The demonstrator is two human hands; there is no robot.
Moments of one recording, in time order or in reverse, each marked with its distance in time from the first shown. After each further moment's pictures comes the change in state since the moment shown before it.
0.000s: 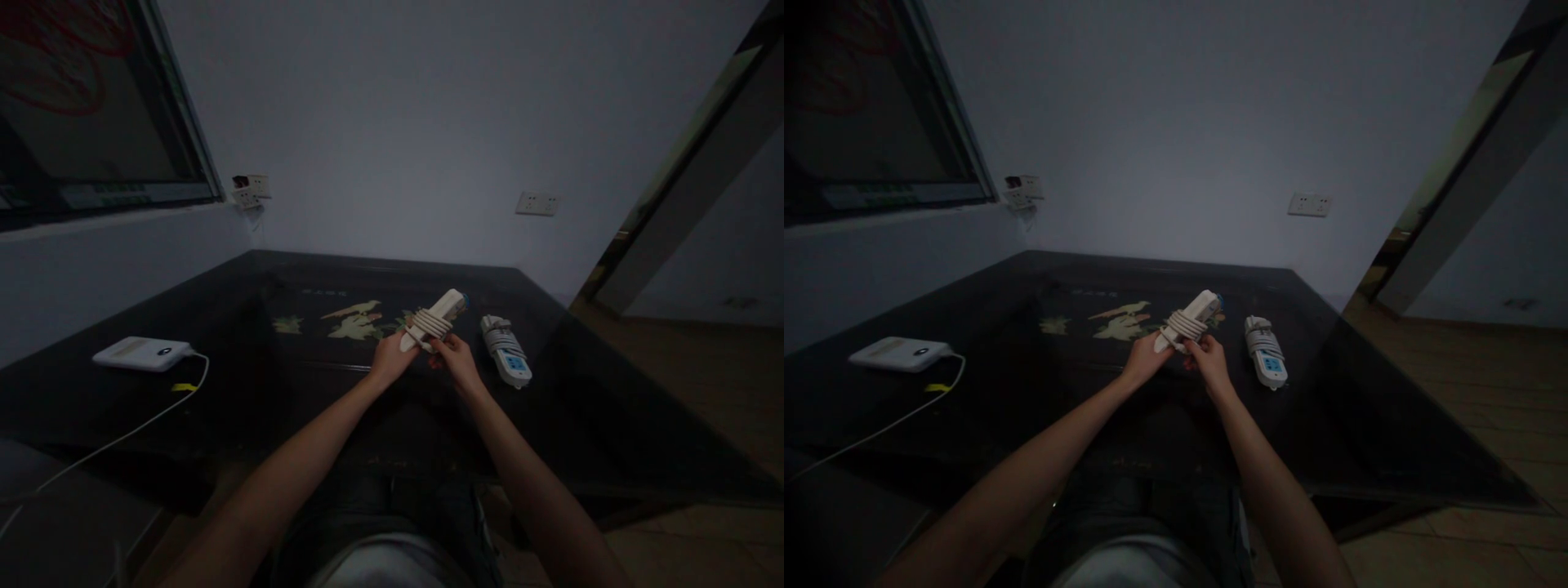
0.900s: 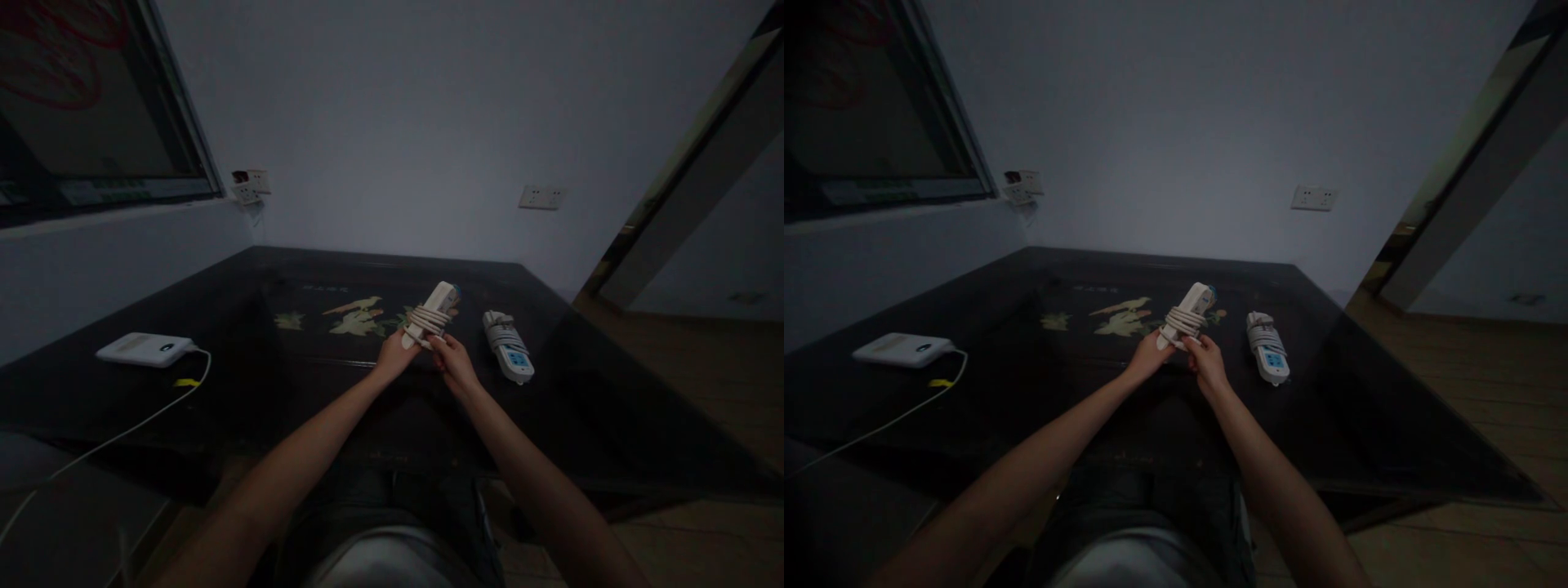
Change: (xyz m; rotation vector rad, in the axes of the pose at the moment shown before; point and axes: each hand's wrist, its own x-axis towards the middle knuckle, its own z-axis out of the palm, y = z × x) left_hand 0.007 -0.012 0.012 -0.163 -0.057 -0.125; right_hand -0.002 0.015 0.011 0.166 0.012 0.043
